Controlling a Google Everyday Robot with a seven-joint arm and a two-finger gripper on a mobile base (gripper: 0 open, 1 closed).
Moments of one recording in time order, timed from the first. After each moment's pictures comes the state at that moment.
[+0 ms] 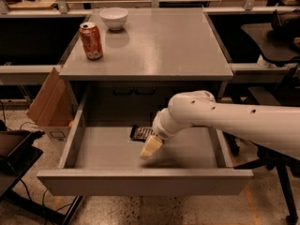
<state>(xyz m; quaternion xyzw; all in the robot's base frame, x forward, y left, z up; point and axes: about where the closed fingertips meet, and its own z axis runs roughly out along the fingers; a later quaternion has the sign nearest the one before) 0.591 -0.011 0.632 -0.56 0.78 0.09 0.26</state>
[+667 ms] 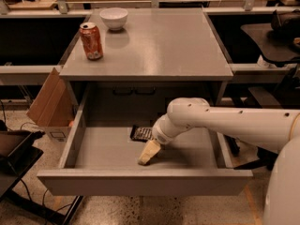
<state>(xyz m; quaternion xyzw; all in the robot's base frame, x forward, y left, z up) 0.594 -0.005 0.574 -0.54 0.80 0.13 0.22</state>
